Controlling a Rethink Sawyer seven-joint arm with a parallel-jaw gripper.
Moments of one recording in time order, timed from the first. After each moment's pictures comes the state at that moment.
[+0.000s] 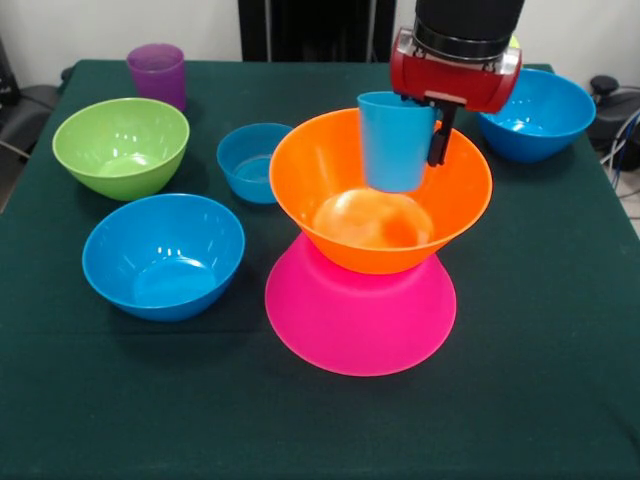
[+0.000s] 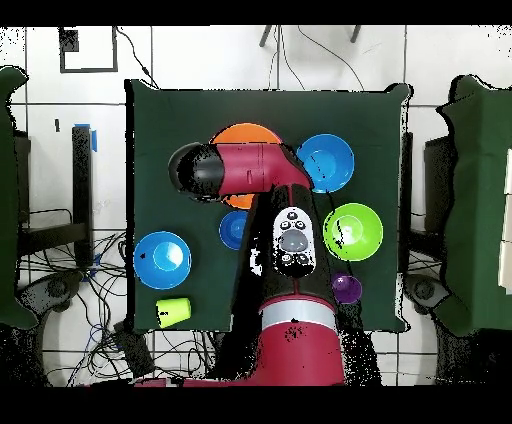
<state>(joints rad) -0.12 -0.58 0.05 1.42 -0.15 0.69 2.08</state>
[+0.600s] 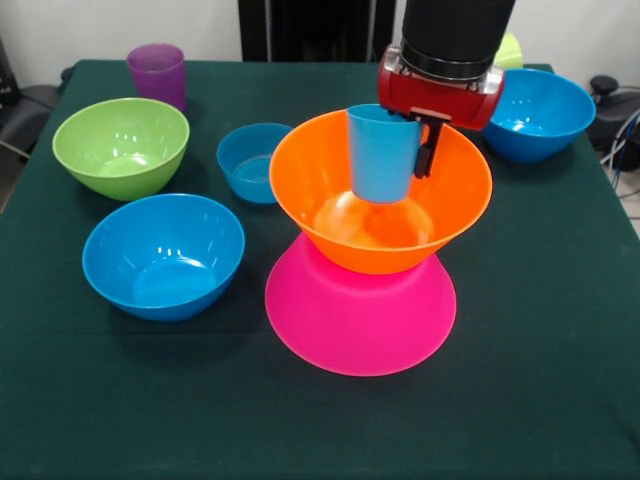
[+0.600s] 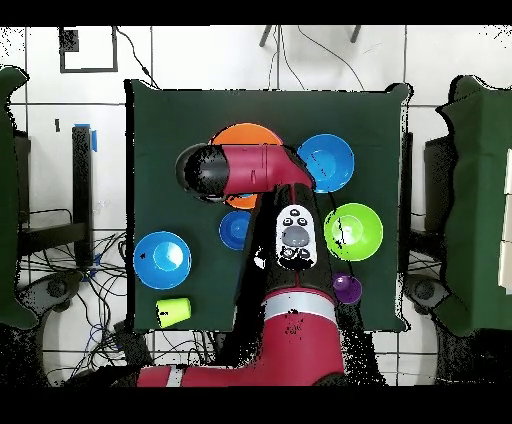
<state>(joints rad) -0.12 -0.55 0.03 1.40 -0.15 0.68 2.08</state>
